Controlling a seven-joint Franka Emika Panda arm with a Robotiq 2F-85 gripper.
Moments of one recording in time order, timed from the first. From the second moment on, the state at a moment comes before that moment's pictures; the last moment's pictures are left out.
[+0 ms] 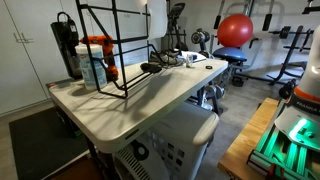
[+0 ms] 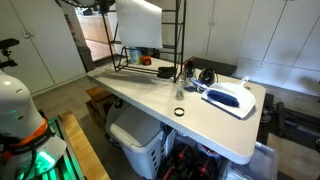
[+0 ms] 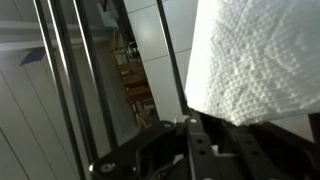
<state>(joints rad) 0.32 -0.21 0.15 -2.02 -2.36 2.64 1.12</state>
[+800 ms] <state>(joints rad) 0.31 0.00 0.13 -1.72 -2.42 2.91 1.10</state>
